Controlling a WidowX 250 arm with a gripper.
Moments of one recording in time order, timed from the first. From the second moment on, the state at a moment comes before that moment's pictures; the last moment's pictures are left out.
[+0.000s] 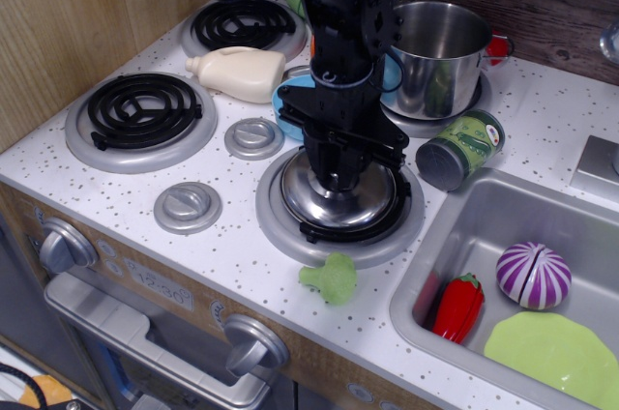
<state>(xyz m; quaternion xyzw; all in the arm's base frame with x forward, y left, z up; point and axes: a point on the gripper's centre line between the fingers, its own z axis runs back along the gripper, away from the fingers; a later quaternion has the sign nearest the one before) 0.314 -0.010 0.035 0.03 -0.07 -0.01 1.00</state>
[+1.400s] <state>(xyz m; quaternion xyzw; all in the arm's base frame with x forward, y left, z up) 0.421 -0.029 0.131 0.09 -0.19 0.00 0.98</state>
